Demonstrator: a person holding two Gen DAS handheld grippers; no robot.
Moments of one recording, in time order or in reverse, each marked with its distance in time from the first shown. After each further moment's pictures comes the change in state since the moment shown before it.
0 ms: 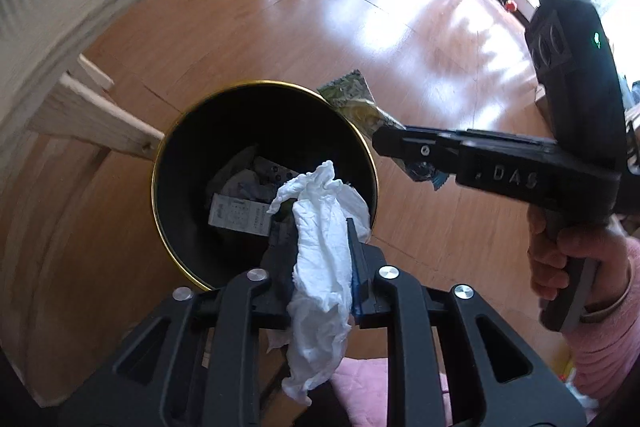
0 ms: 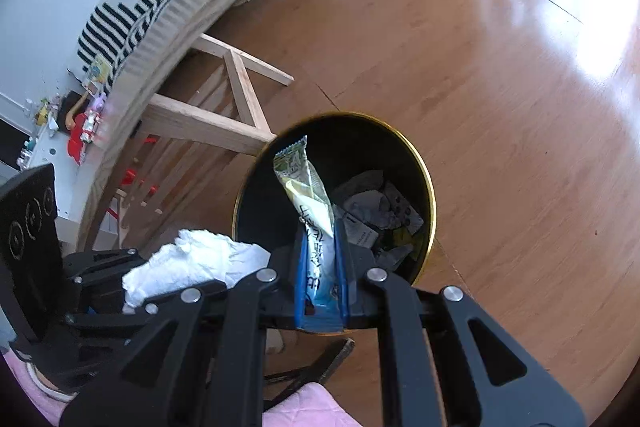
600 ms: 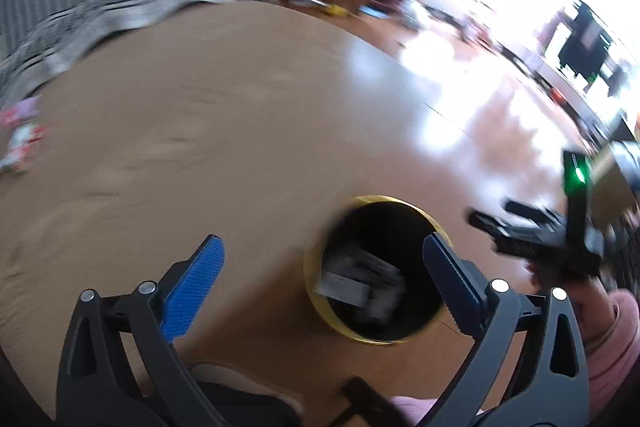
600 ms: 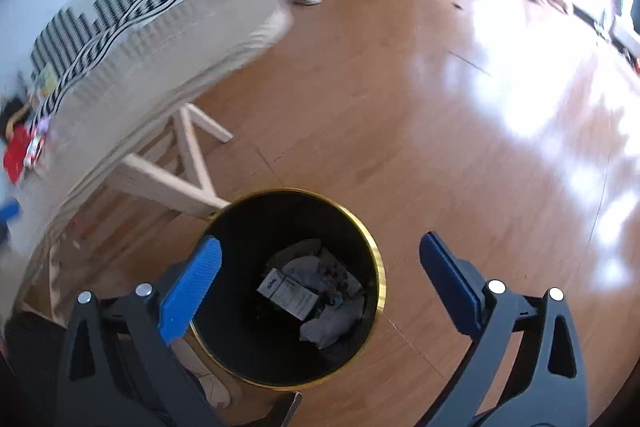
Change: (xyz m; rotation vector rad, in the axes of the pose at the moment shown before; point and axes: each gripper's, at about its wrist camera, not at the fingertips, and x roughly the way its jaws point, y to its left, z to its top) left arm -0.164 0.120 -0.019 -0.203 -0.371 0.226; right arm -0.010 0.069 0.018 -0.098 -0.219 -0.334
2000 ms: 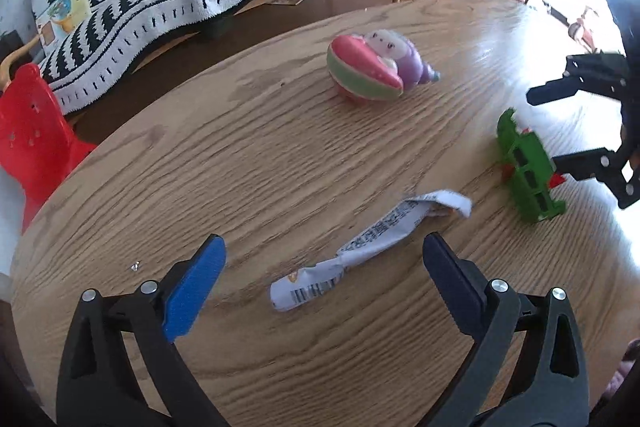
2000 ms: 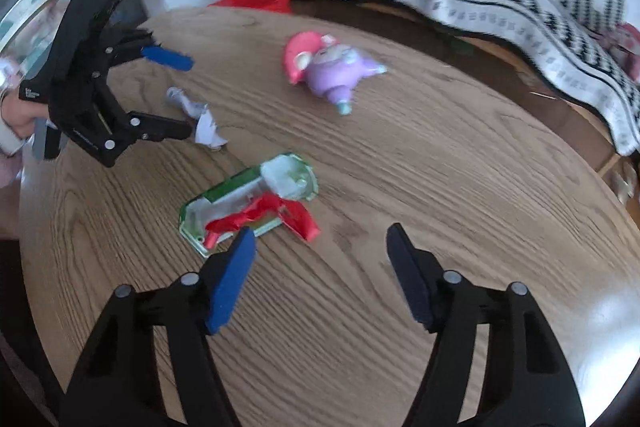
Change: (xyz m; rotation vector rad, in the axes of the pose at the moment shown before) left arm 0.027 0.459 0.052 -0.044 0.160 0.260; right arm 0.147 0.569 0.126 -1.089 0.170 0.553
